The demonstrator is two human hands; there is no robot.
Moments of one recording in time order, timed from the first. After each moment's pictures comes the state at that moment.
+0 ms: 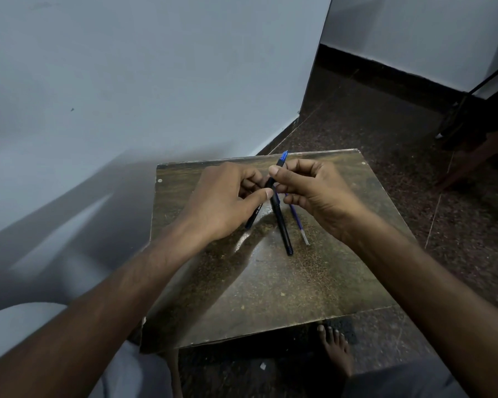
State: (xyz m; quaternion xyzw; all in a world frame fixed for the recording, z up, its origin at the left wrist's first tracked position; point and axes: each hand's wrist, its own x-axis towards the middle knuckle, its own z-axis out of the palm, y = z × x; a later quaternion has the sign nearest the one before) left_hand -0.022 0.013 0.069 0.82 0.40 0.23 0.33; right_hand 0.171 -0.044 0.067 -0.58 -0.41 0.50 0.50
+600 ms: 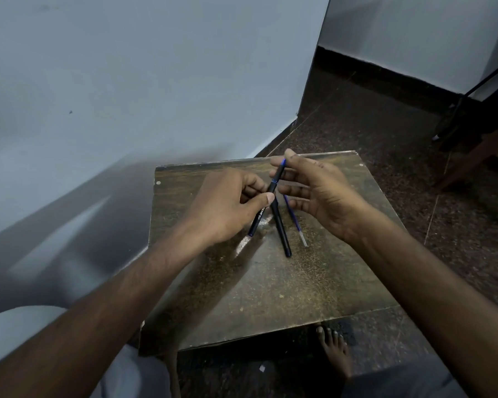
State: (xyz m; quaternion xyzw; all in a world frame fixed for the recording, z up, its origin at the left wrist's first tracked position) left_hand -0.017 0.012 0.065 0.81 0.41 0.21 0.37; right_hand 0.175 -0.044 0.074 -0.59 -0.33 0.53 0.51
